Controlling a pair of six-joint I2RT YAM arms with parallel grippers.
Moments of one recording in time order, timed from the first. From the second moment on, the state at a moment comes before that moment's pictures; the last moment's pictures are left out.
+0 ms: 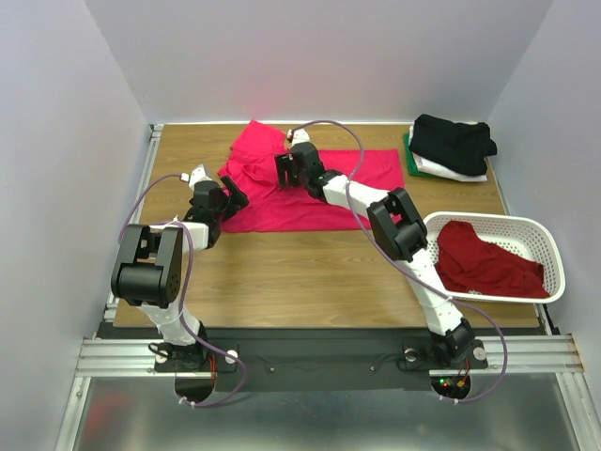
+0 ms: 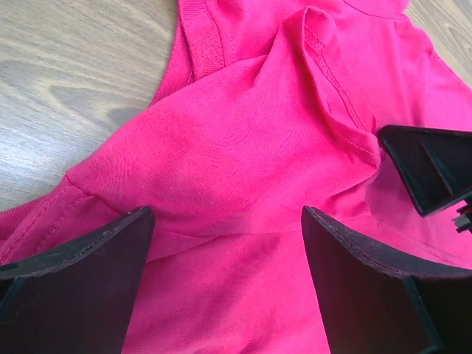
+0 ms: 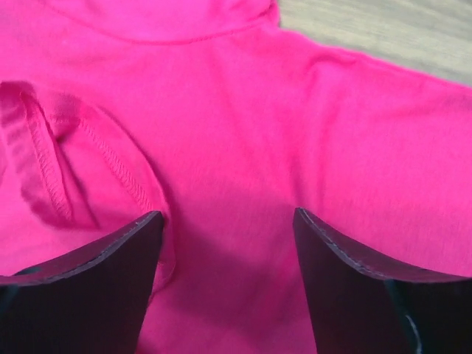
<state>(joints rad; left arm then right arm) -0.12 1.67 0.70 0.46 -0.06 -0.65 0.64 2.51 2.00 0.01 0.20 0.23</state>
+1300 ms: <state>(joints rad) -0.12 1.67 0.70 0.46 -0.05 -0.65 0.70 2.52 2.01 0.20 -0.26 -0.02</state>
